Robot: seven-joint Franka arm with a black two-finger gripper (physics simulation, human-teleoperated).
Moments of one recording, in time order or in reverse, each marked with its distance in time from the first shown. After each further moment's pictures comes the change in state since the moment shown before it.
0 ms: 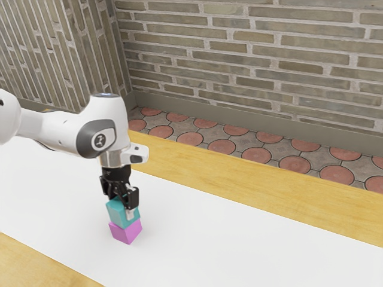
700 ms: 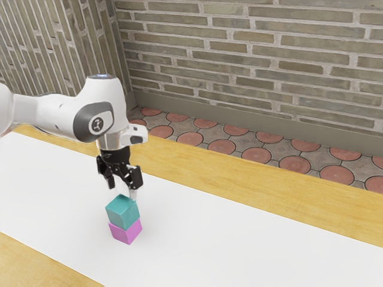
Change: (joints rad) arm 0.007 -0.020 0.000 0.054 0.013 -0.015 -0.119
